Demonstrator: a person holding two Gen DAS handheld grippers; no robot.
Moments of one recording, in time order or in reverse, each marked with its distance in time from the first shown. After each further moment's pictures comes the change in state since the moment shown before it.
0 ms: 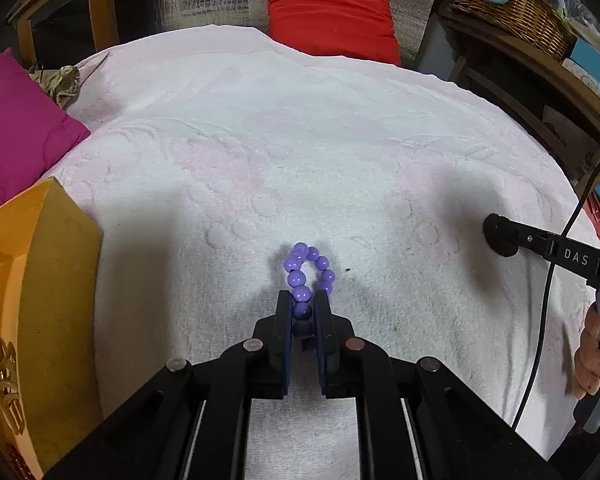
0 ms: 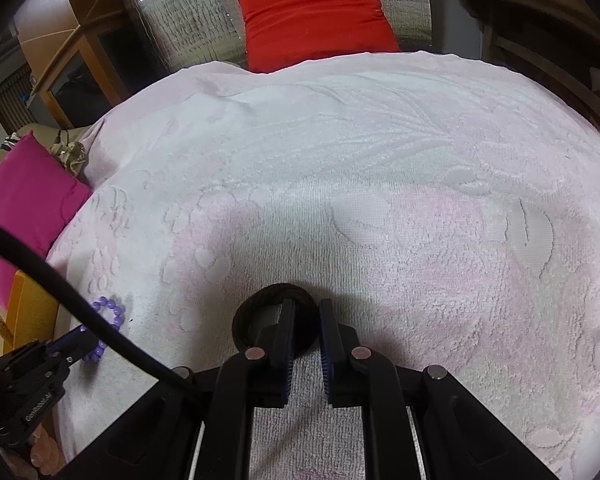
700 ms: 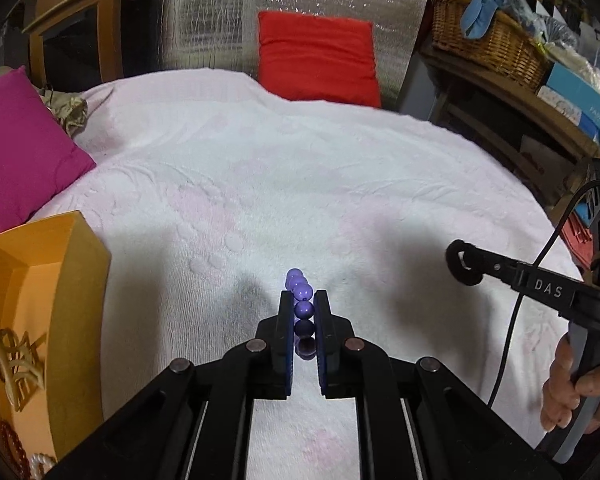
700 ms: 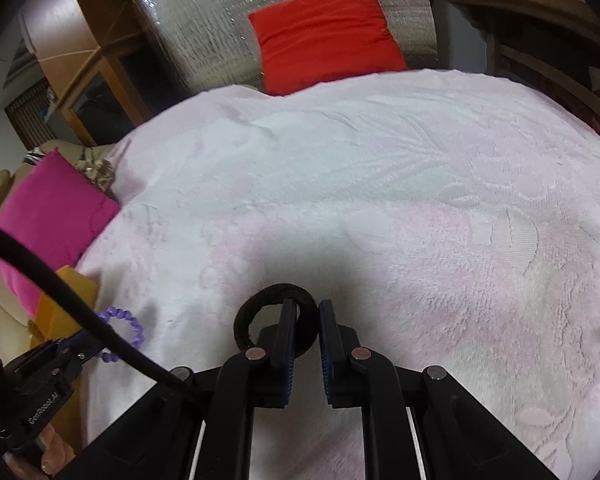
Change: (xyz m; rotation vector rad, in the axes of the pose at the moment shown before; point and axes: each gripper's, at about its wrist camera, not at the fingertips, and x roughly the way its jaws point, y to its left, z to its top) left arm -0.058 -0.029 -0.003 -0.023 -0.143 -0.037; right arm -0.047 0.005 -0.008 0.011 -0.081 0.092
